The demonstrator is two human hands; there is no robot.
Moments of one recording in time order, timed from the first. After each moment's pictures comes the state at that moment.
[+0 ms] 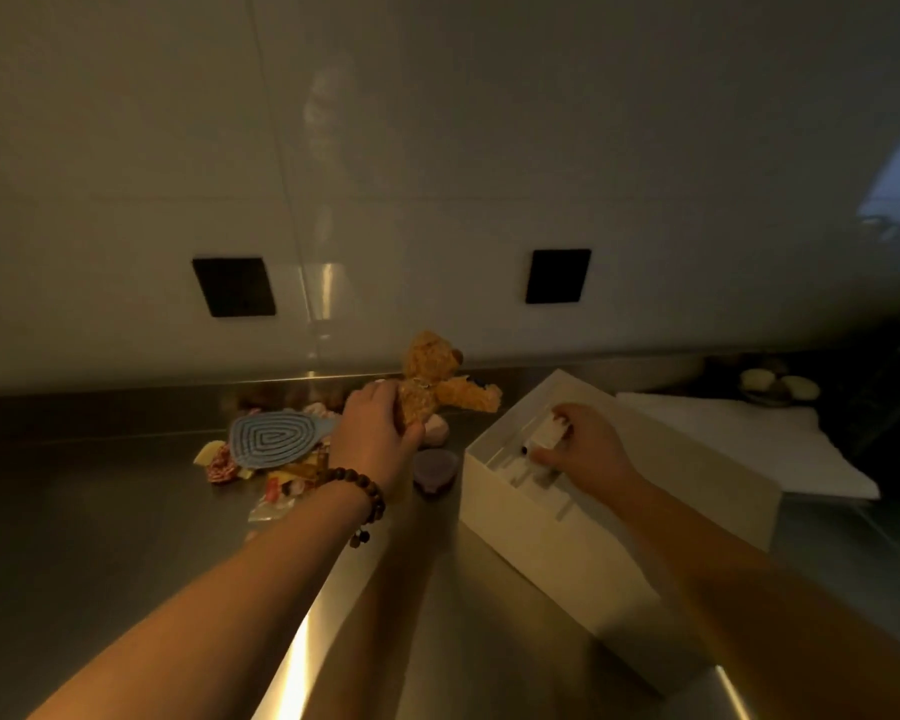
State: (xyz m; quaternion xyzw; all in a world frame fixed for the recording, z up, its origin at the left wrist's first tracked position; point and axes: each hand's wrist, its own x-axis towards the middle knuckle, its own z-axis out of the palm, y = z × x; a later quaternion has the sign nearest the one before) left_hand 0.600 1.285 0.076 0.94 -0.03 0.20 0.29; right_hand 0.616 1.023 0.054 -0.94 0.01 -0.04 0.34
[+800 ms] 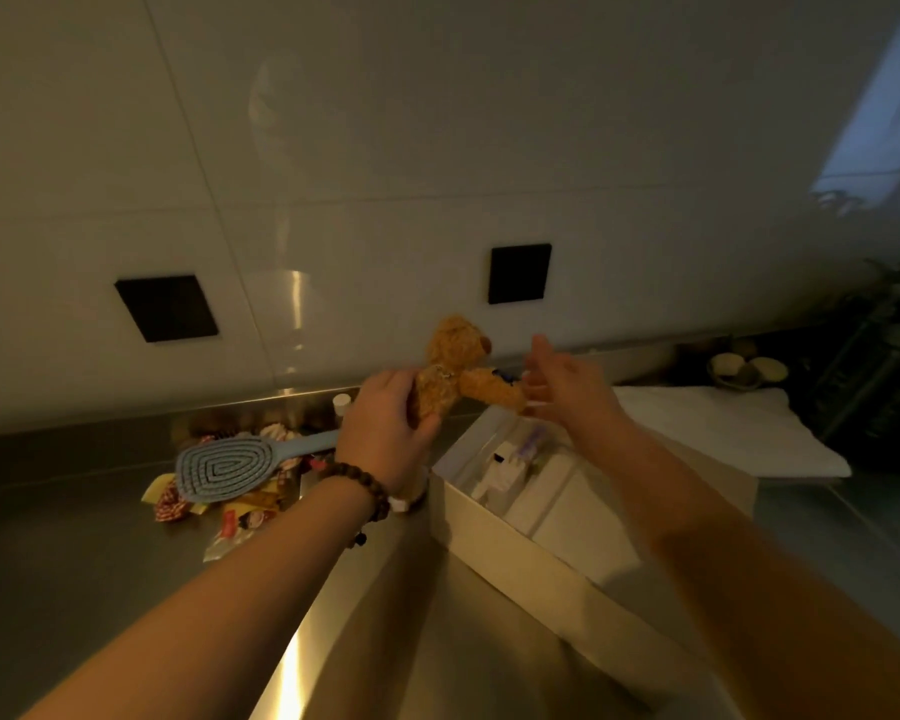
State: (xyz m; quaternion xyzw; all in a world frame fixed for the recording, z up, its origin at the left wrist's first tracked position) left_hand 0.620 1.235 0.098 0.92 -0.12 0.21 0.31; right_hand 0.628 1.029 0.126 -0.75 0.11 -0.02 0.66
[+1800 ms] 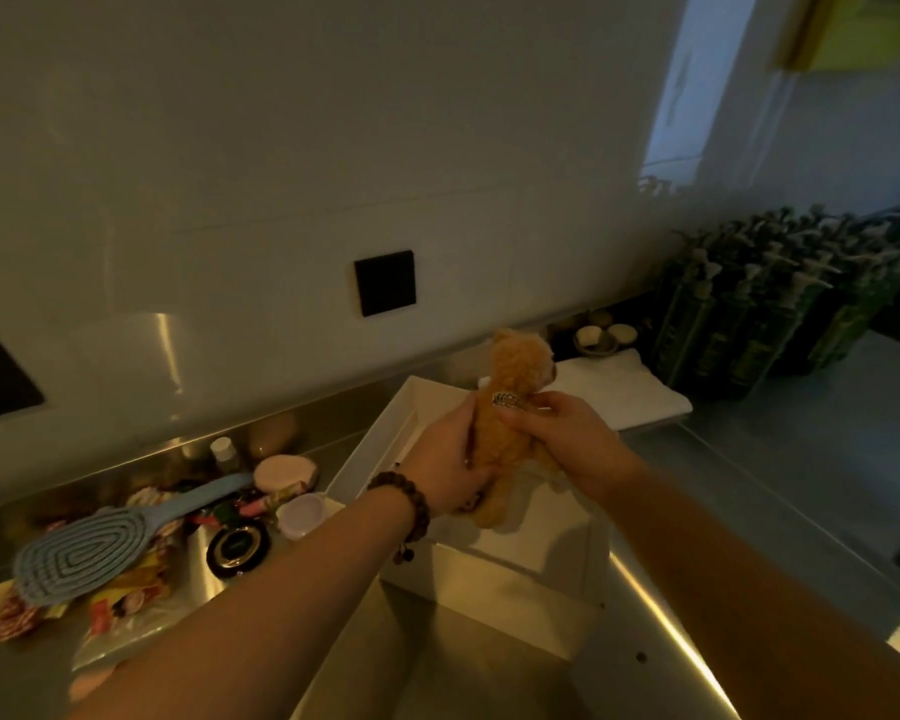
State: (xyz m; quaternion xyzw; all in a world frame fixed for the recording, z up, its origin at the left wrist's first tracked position) left_hand 0.605 1.100 0.088 0.82 -0.36 -0.10 0.44; right_hand 0.546 0.941 0.114 -0.72 0.14 -0.04 0.68
